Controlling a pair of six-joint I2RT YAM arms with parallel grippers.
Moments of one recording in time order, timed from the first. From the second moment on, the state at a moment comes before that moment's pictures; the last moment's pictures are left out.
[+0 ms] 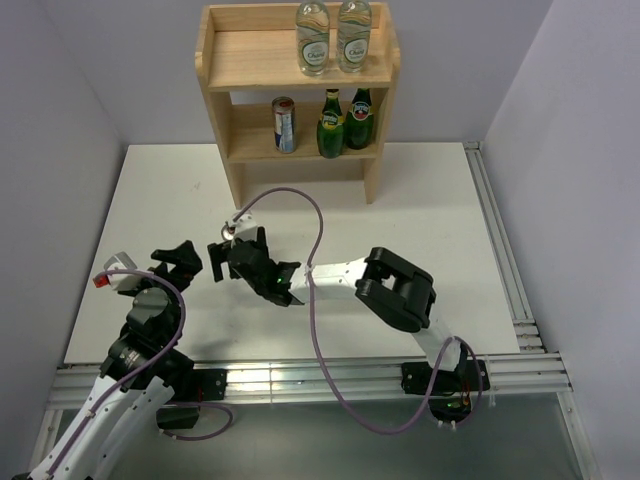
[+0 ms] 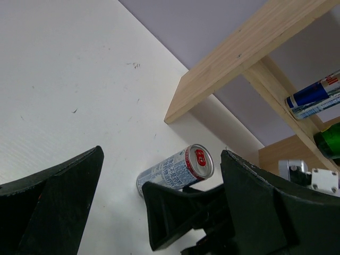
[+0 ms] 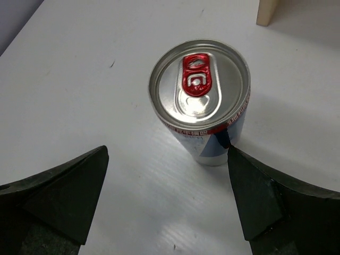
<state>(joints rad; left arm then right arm) -0.52 0.20 0.36 -0.27 -0.80 -0.78 1.16 2.09 1.38 0.32 0.49 0.46</state>
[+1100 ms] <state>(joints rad) -0.52 0.21 0.36 -0.25 -0.76 -0.75 1.06 2.09 1.66 0.08 0.69 0.36</state>
